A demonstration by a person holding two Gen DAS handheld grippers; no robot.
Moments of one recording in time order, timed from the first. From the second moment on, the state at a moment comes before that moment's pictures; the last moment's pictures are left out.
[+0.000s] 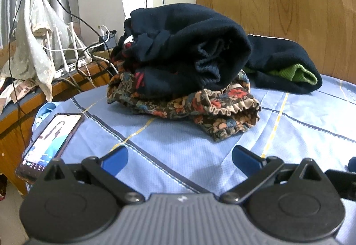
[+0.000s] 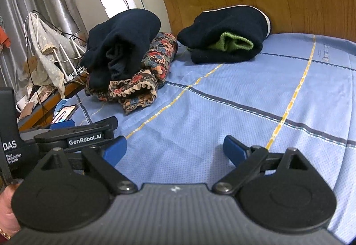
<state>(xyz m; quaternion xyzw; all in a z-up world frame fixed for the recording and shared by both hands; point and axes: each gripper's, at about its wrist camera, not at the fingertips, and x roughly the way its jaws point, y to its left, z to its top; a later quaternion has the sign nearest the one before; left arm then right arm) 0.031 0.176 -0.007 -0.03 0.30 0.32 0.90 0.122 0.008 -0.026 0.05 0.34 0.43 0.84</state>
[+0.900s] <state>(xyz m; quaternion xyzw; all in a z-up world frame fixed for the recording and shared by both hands) 0.027 0.163 -0.003 0.02 0.27 0.33 0.90 0.122 0.007 -0.026 0.06 0.34 0.43 0.84</state>
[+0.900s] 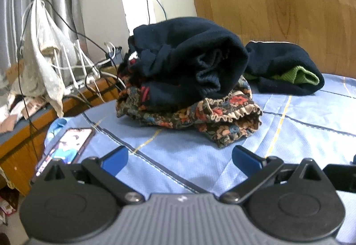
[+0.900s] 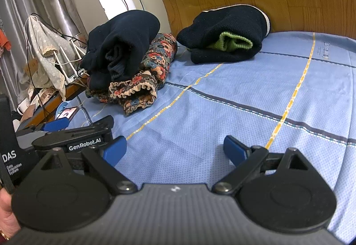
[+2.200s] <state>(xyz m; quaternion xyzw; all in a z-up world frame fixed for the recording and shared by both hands) 0.025 0.160 0.022 0.01 0.30 0.34 0.89 0.124 0.002 -0.026 0.08 0.35 0.43 0.83</state>
